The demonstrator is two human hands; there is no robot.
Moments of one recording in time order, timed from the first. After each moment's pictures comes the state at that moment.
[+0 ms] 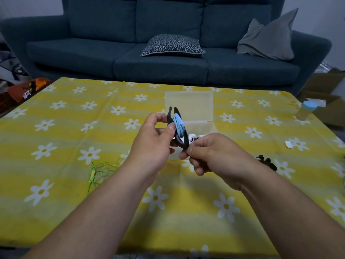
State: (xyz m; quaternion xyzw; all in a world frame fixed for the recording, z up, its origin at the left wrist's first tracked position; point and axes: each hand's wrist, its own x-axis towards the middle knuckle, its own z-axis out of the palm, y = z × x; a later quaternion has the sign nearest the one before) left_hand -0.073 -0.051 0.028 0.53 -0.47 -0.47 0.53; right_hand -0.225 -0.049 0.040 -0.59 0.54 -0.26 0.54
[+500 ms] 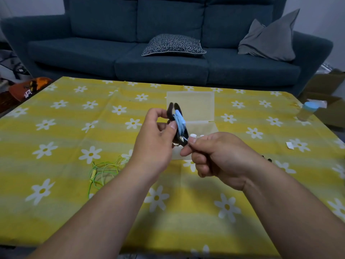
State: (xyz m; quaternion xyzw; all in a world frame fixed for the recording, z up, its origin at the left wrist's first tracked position) left_hand -0.075 -0.049 0.031 0.55 -0.52 -0.39 0.53; right_hand -0.221 -0.044 0.054 -0.48 0.52 -0.30 0.64
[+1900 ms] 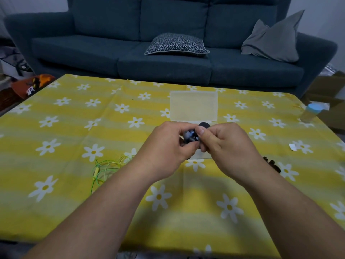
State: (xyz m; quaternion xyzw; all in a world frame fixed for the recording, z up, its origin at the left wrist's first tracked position) left_hand -0.066 -0.045 0.044 0.48 -0.74 -0.32 0.35; right_hand -0.227 -0.052 0.046 -0.70 0.56 -0.33 0.28
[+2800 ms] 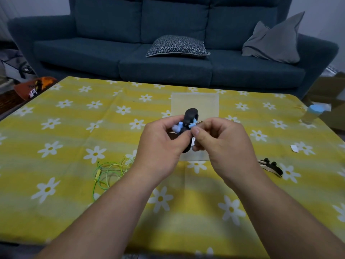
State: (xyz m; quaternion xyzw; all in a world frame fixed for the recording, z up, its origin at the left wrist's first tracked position) left_hand -0.070 -0.041 0.041 0.49 -0.56 -0.40 0.54; right_hand -0.206 -0.046 0.048 -0.62 0.51 -0.48 0.36
